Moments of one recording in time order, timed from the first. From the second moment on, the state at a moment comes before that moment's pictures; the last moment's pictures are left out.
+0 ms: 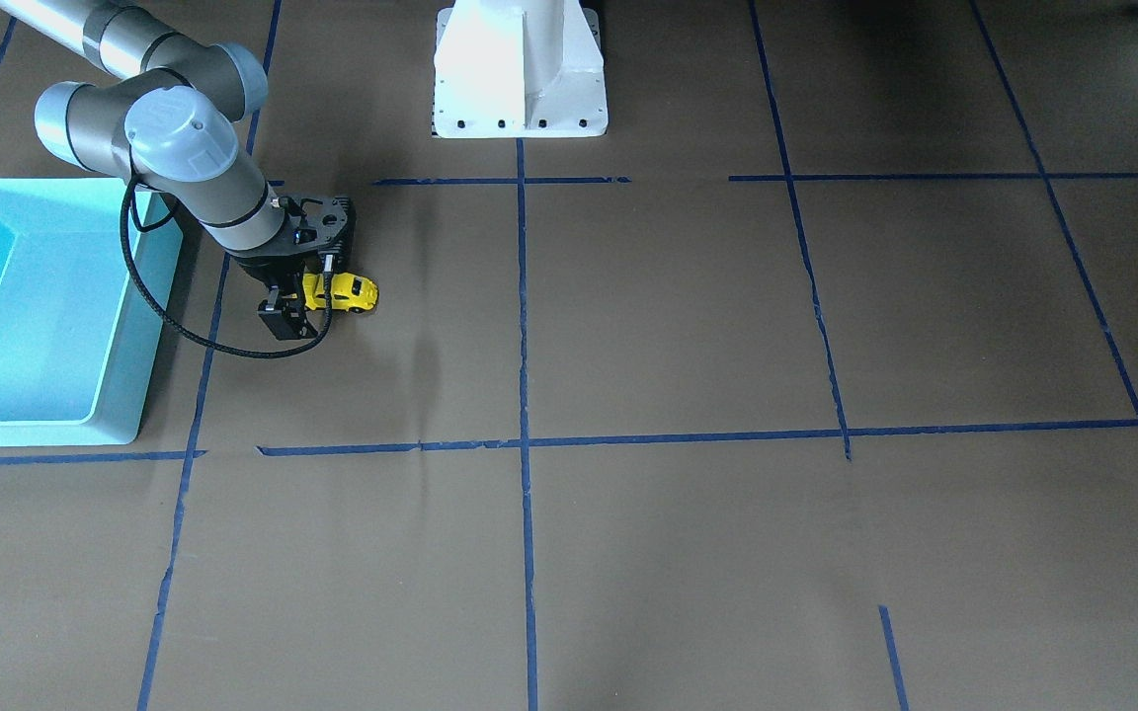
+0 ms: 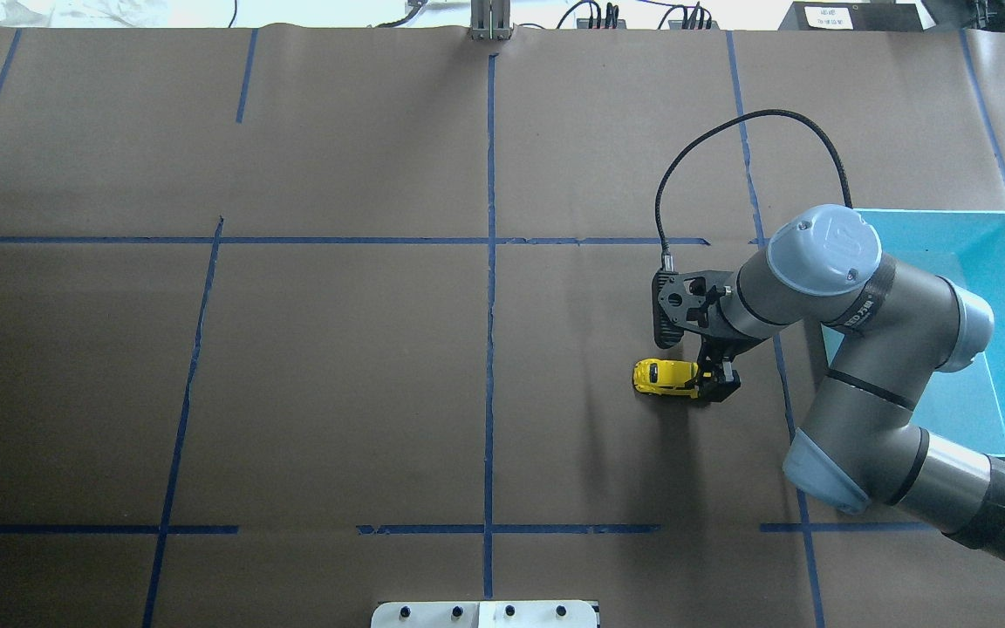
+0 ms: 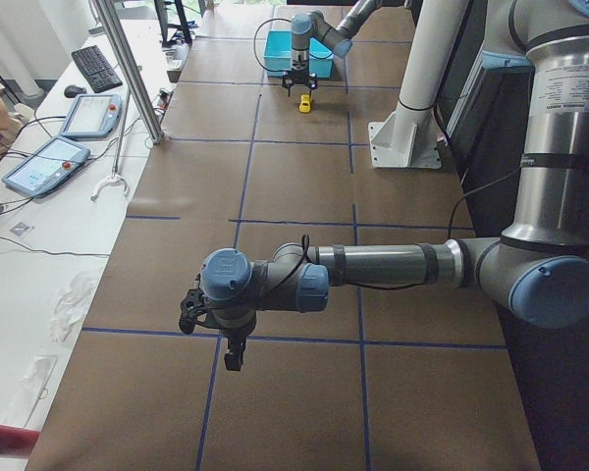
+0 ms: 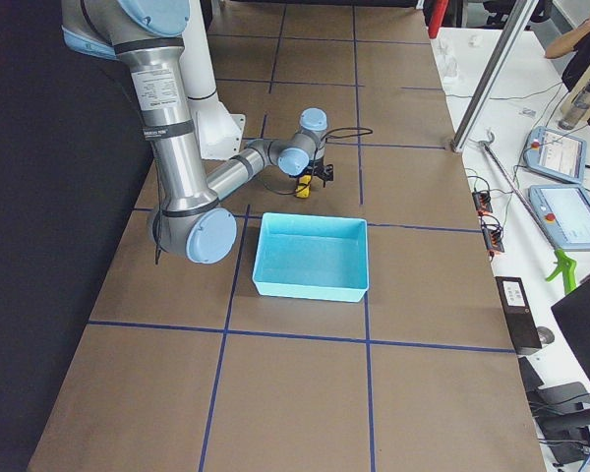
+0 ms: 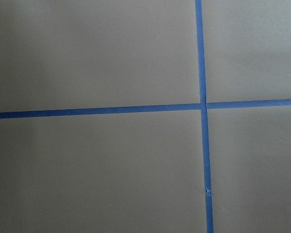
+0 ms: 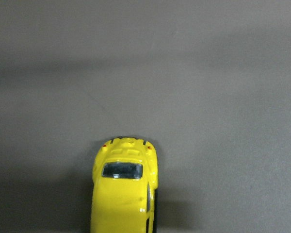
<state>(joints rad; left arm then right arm) -1.63 -1.59 -1.51 -1.63 -2.34 0.07 0.60 -1.29 1.75 -1.26 2.01 -0.37</state>
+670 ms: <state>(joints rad) -1.63 -1.59 -1.51 -1.63 -2.34 0.08 0.59 -1.34 1.81 -1.26 2.01 -0.35</state>
